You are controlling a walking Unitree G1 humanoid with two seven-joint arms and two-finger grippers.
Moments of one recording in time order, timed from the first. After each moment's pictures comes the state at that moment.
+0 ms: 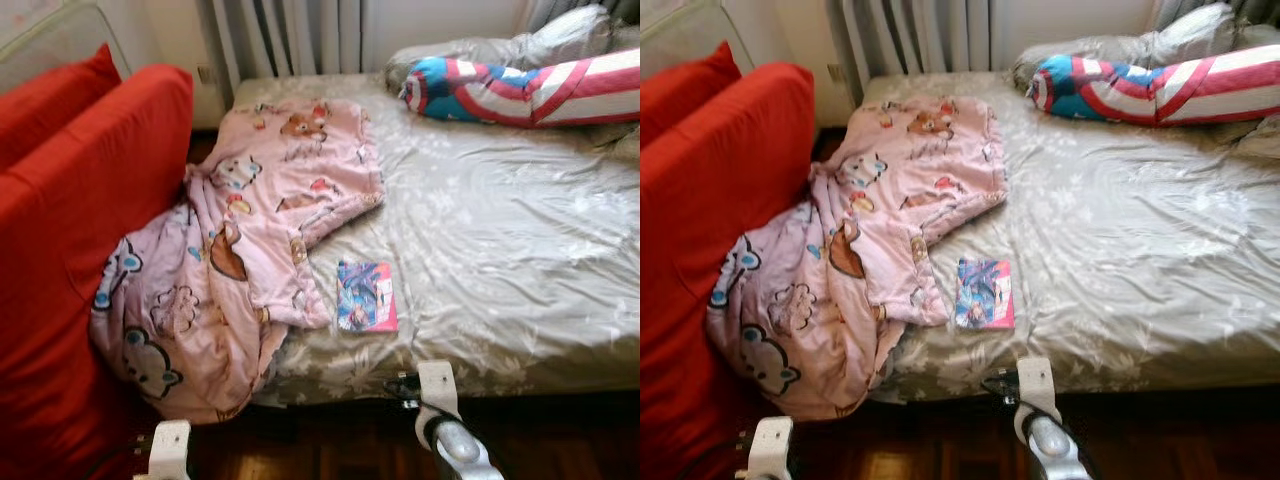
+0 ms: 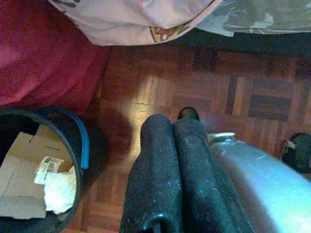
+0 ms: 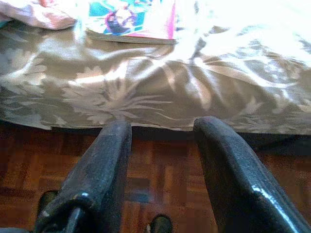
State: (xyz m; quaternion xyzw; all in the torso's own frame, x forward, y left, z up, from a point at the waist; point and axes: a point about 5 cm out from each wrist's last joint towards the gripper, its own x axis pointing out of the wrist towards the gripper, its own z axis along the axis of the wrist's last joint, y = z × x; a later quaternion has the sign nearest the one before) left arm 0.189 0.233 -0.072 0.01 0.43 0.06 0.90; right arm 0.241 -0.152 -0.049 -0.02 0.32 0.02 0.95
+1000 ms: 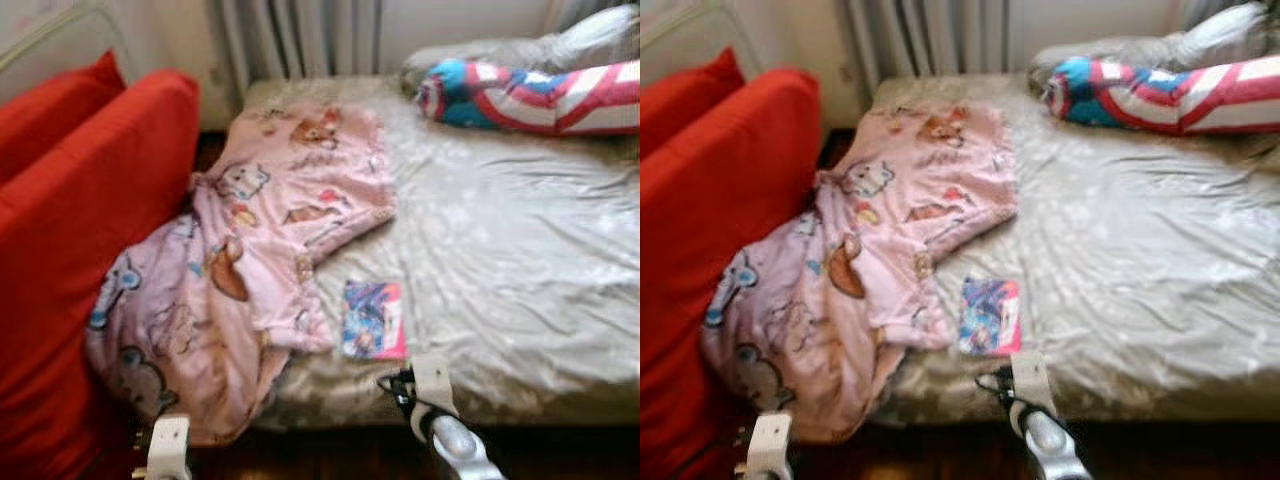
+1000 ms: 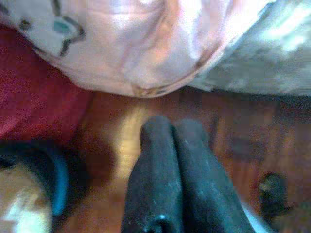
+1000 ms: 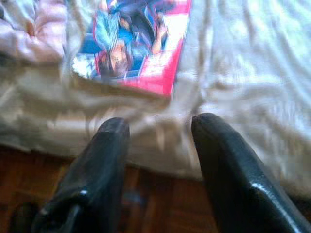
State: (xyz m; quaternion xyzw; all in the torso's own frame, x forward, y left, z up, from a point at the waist) left arm 0.204 0.214 -0.068 -0.01 0.41 0.04 0.91; right arm 0.241 -0.166 -0.047 -0.04 0.31 0.02 0.95
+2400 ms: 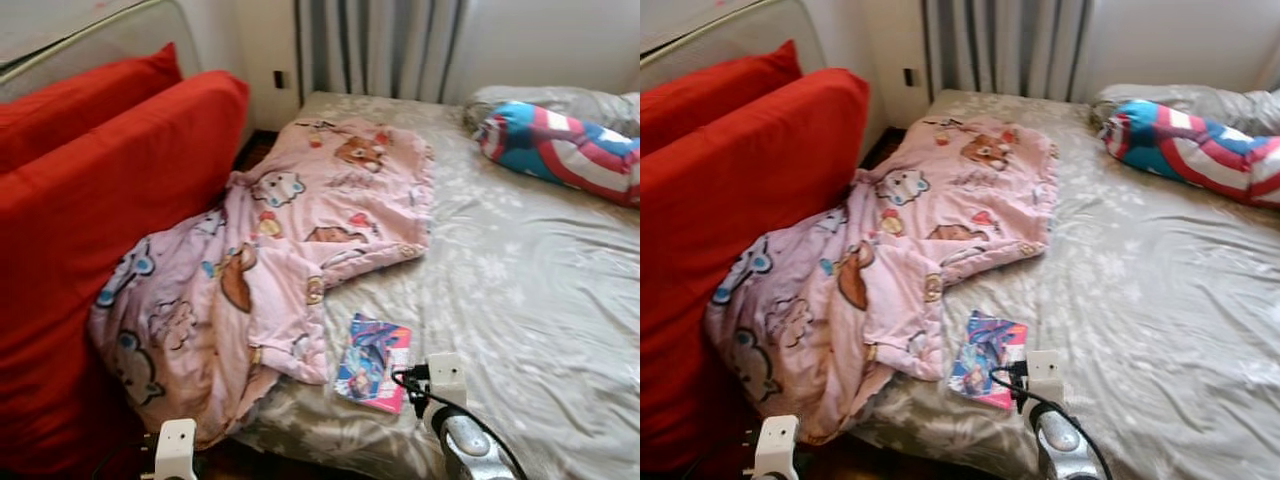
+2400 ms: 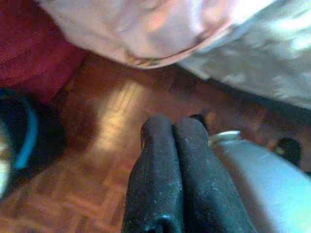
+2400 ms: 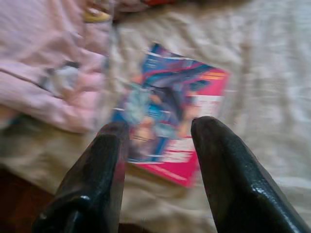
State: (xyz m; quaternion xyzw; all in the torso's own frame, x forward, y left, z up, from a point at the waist) left arm 0.182 0.232 -0.075 -0.01 0.43 0.06 0.90; right arm 0.253 -0.137 -0.038 0.00 0.28 0.05 0.96
